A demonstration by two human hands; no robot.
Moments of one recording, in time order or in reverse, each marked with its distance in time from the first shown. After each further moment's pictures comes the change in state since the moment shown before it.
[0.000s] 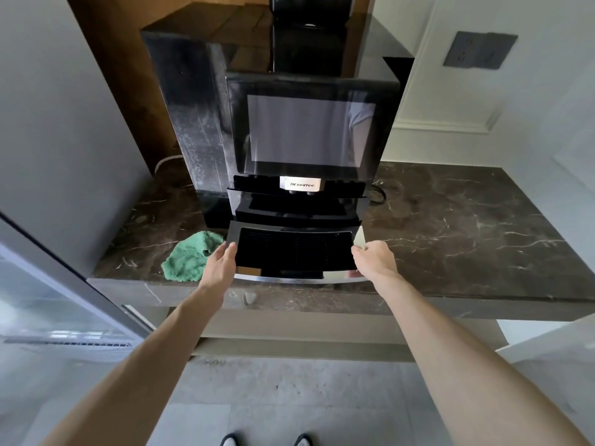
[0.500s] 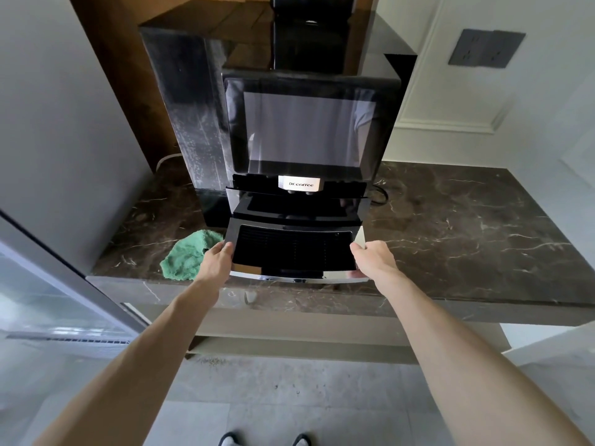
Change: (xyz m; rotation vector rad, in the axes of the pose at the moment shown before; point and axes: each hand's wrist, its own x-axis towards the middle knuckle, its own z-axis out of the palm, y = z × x) left_hand 0.007 0.006 -0.004 0.010 0.000 -0.061; right_hand 0.021 0.006 0.005 0.101 -0.077 0.047
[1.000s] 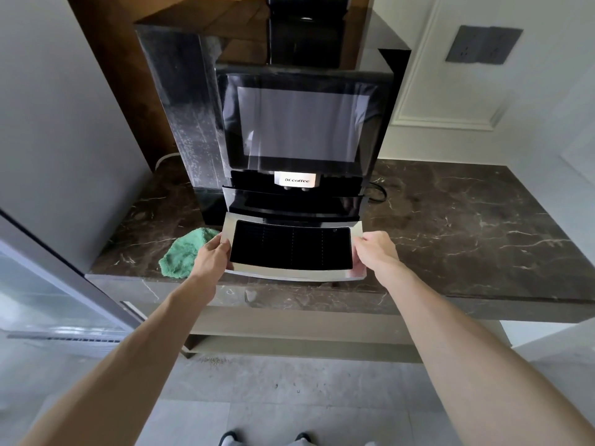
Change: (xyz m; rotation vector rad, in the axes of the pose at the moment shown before) left_hand -0.006 0.004 -0.003 0.022 0.026 0.064; right_hand 0.007 -0.003 -0.008 -0.046 0.075 -0.056
